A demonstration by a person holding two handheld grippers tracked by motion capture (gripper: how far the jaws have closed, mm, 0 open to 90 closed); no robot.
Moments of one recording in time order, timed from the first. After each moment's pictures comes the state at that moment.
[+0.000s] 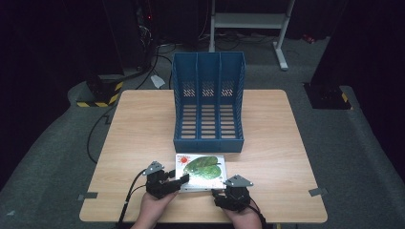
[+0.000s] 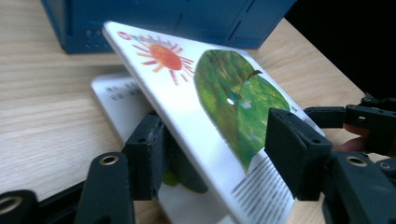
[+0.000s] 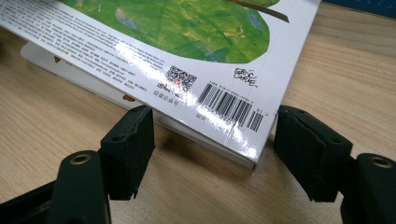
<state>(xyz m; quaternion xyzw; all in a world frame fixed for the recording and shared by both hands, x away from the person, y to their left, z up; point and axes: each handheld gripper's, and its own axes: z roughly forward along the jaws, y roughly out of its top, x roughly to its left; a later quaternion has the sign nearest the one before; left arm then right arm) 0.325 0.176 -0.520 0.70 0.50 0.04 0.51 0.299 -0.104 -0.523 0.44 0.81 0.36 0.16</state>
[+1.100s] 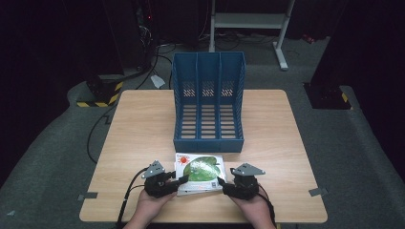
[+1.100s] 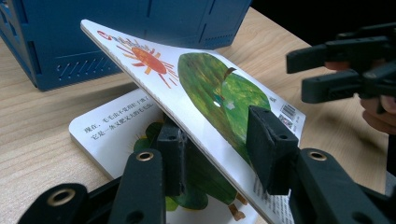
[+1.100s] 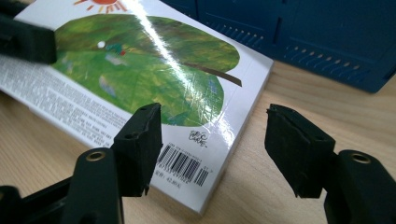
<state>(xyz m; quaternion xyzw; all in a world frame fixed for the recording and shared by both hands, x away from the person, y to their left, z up) 0.318 0.182 -0.512 0.74 0.40 0.08 0.53 0.328 -0.130 -0.497 0.42 0.80 0.41 0.14</state>
